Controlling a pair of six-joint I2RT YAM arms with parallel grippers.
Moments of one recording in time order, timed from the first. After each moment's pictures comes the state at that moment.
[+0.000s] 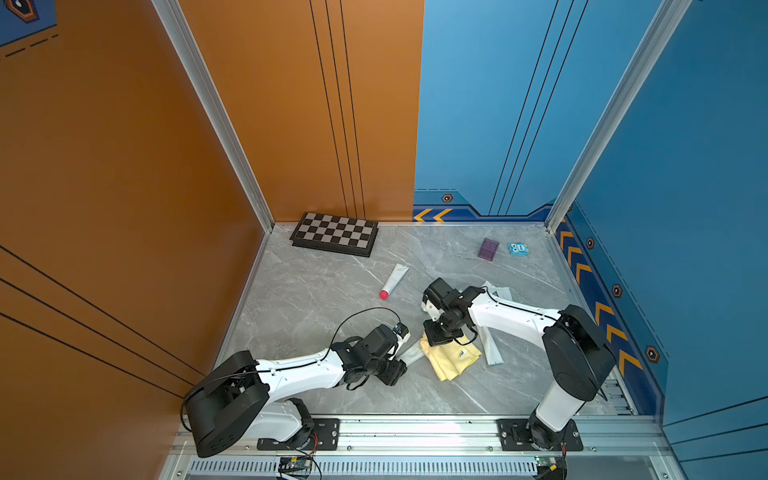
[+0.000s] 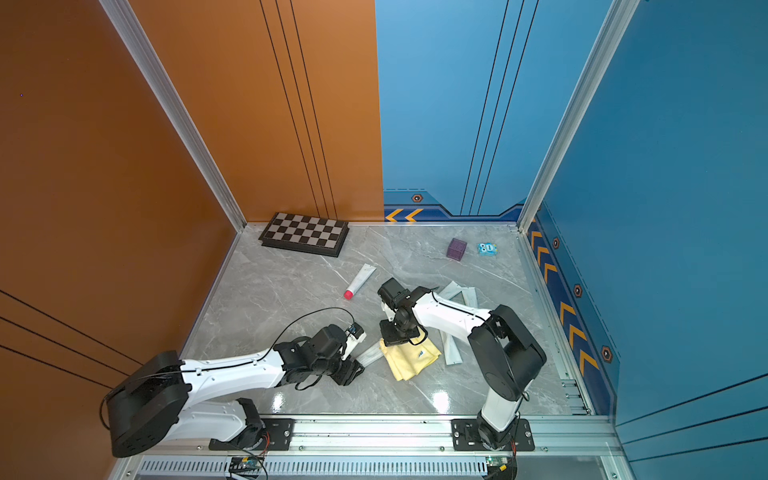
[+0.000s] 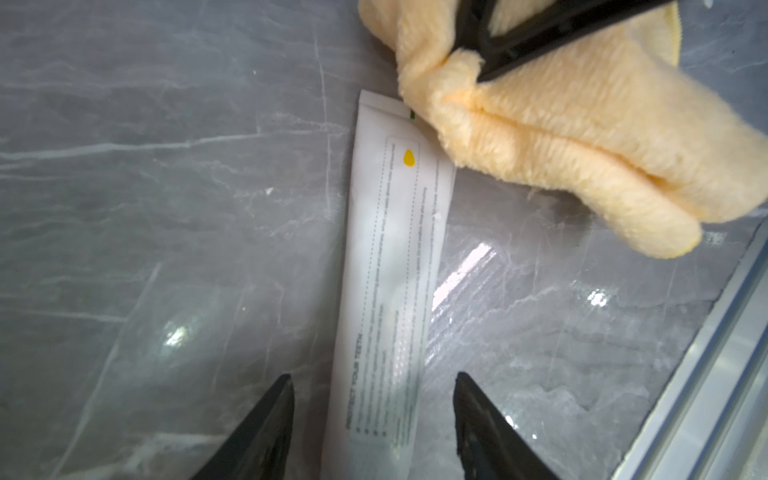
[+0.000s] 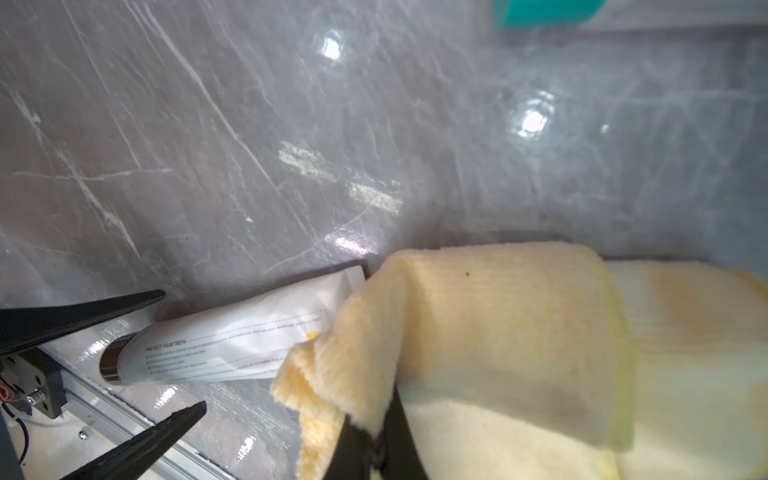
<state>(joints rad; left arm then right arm) -0.92 1.31 0.50 -0.16 0.08 -0.30 0.74 1.75 1.11 -0.72 -0.25 0.42</state>
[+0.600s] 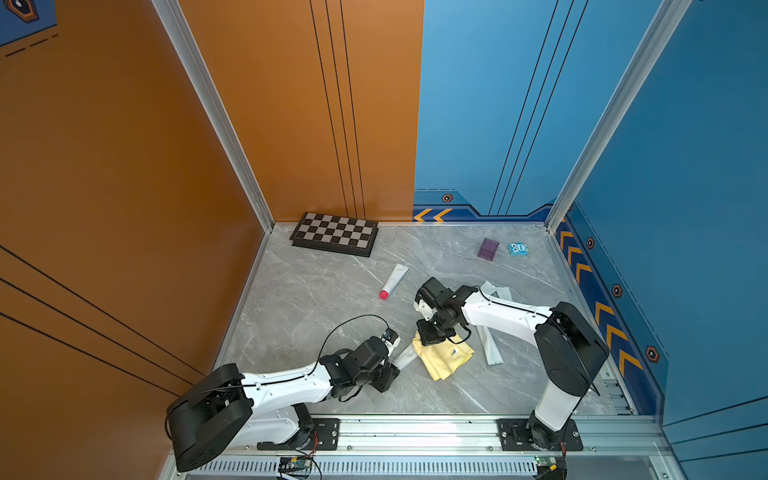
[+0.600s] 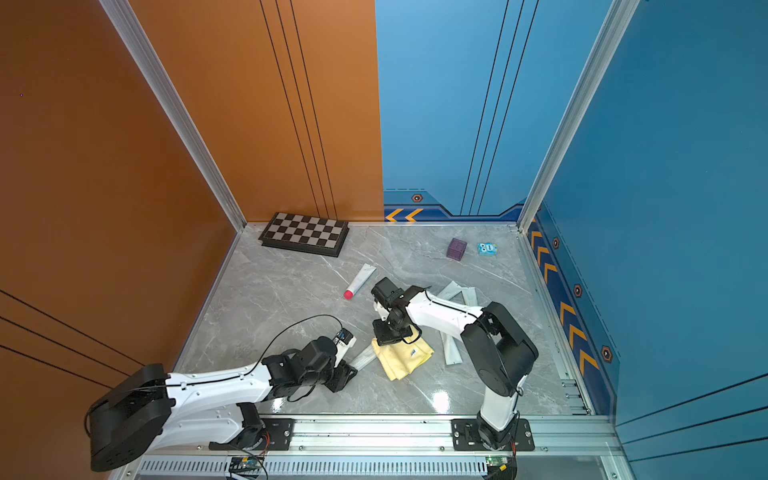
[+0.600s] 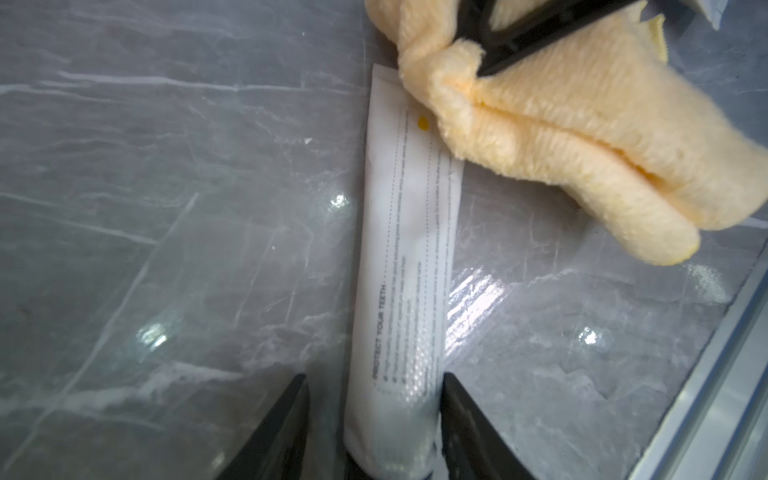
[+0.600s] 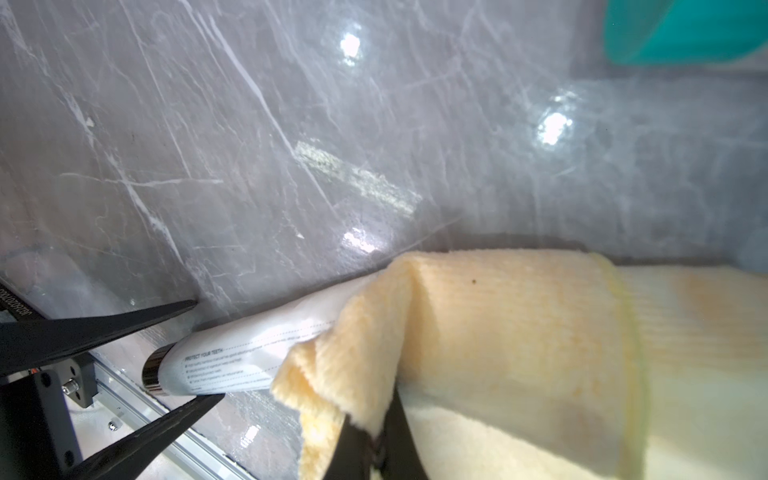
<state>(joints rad) -0.95 1.20 0.37 -0.05 0.01 -0.39 0.76 1.77 1.16 -0.71 -0.27 0.42</state>
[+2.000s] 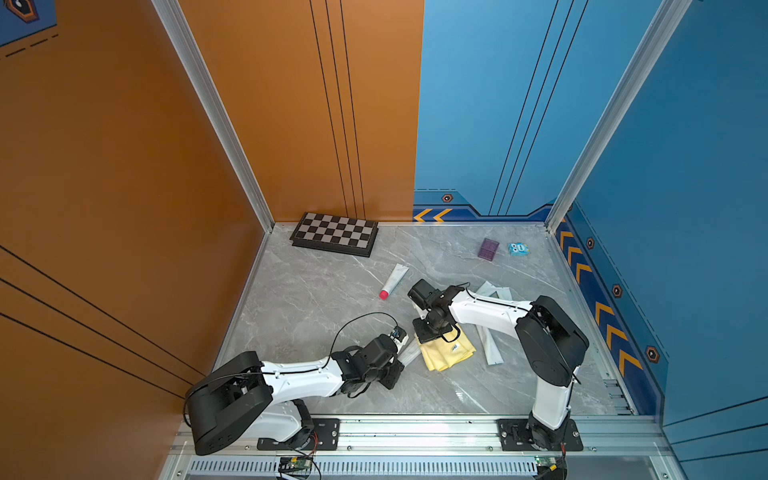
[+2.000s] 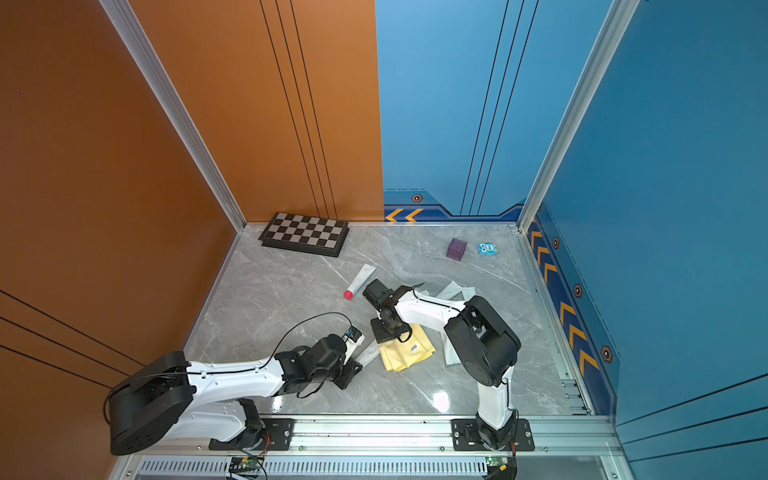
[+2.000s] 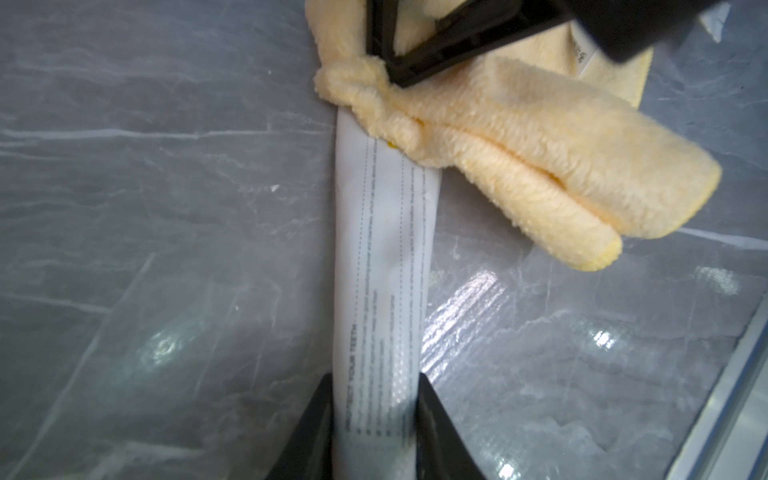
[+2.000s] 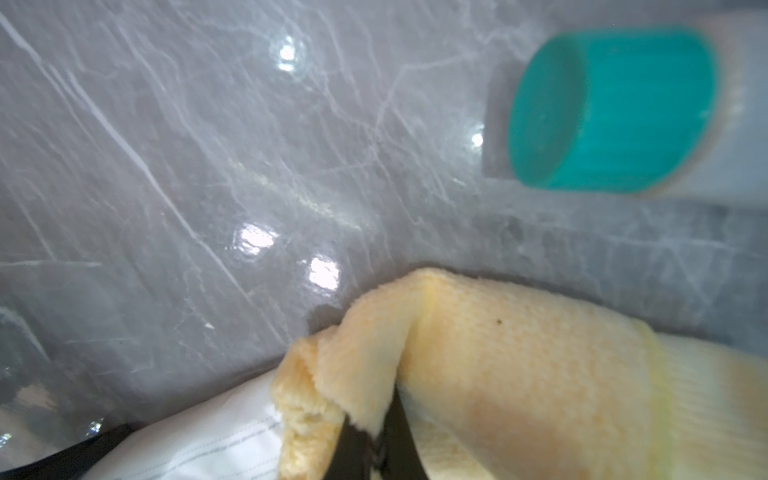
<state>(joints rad) -0.98 1.32 0.42 0.00 -0.01 -0.38 0.78 1.88 1.22 -0.70 -0.10 0.41</state>
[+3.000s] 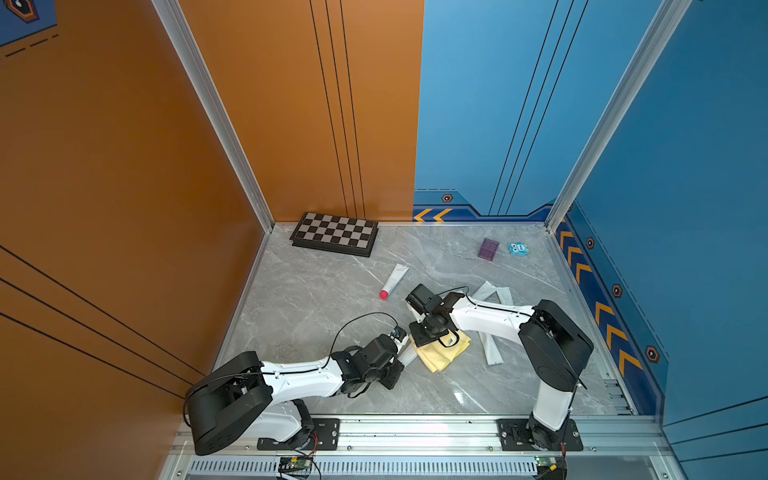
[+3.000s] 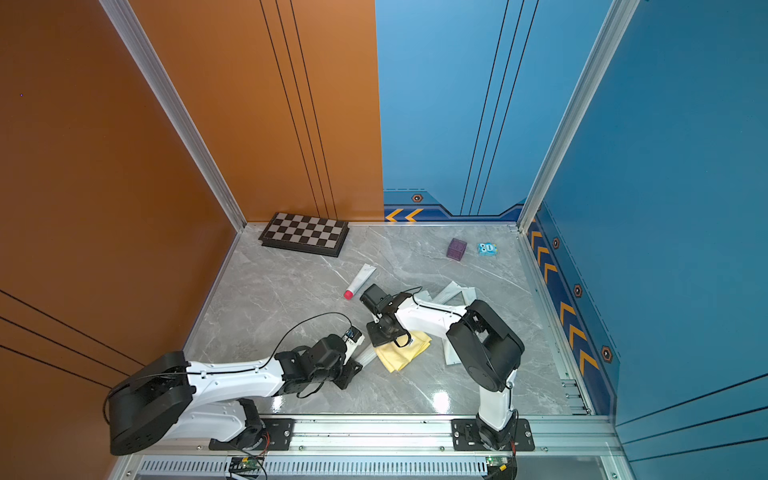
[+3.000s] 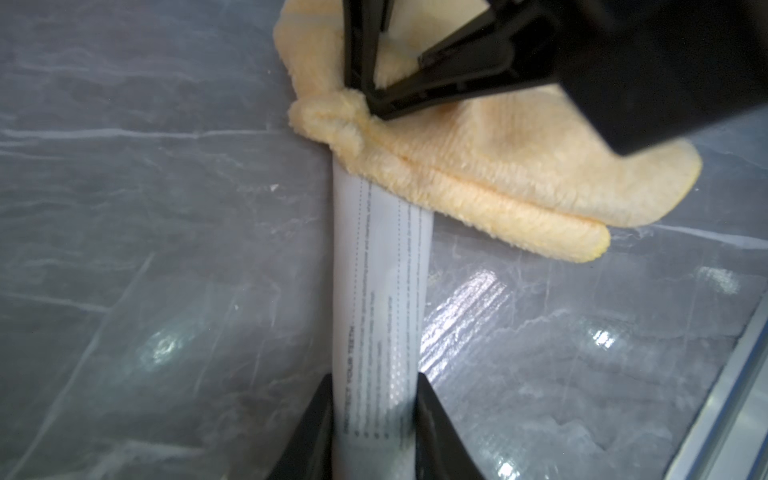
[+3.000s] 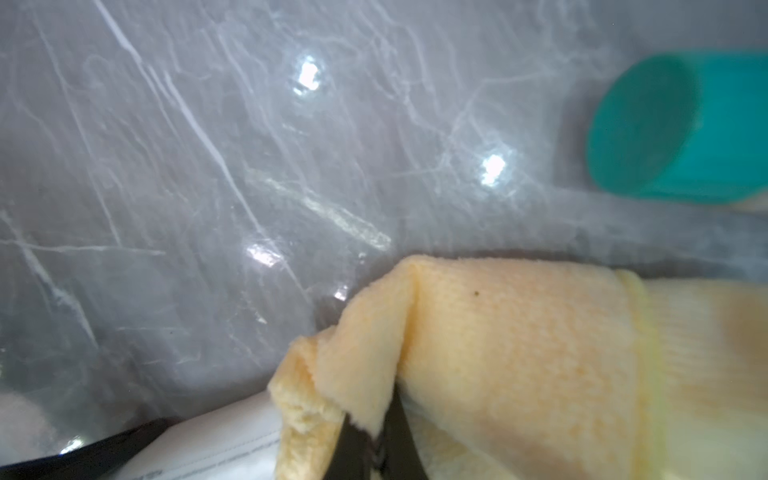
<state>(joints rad) -0.98 1.32 0.42 0.00 -0.01 -0.38 0.81 1.85 1.16 -0.61 -0.04 0.41</state>
